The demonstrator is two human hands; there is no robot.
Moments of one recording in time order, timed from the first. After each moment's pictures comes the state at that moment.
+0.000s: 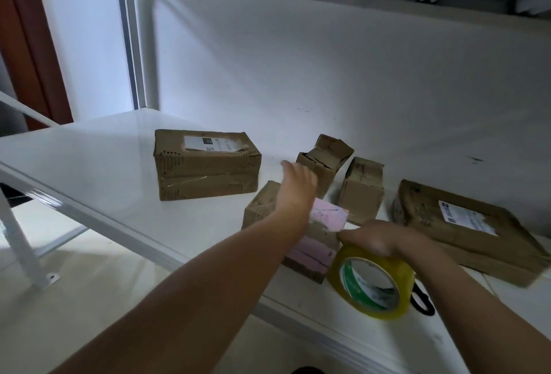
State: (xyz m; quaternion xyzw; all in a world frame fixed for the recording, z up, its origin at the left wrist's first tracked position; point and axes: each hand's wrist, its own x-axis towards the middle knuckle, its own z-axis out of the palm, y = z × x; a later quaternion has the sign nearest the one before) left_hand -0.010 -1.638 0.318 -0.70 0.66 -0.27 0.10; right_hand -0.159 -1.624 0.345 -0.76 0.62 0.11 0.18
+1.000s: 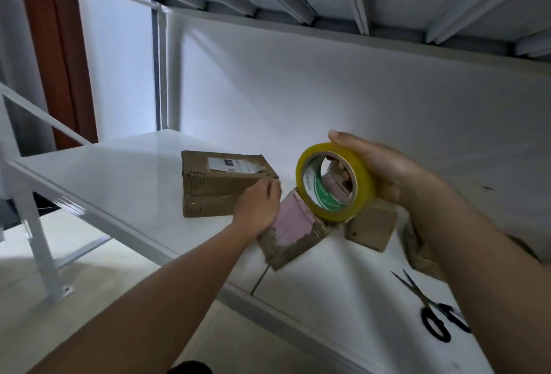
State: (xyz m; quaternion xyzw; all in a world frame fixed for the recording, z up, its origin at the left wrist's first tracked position) left_hand 0.086 -1.606 0.310 -0.69 0.54 0.09 -0.48; right_hand -0.098 -1.605 0.458 -0.69 0.46 -0.28 0.49
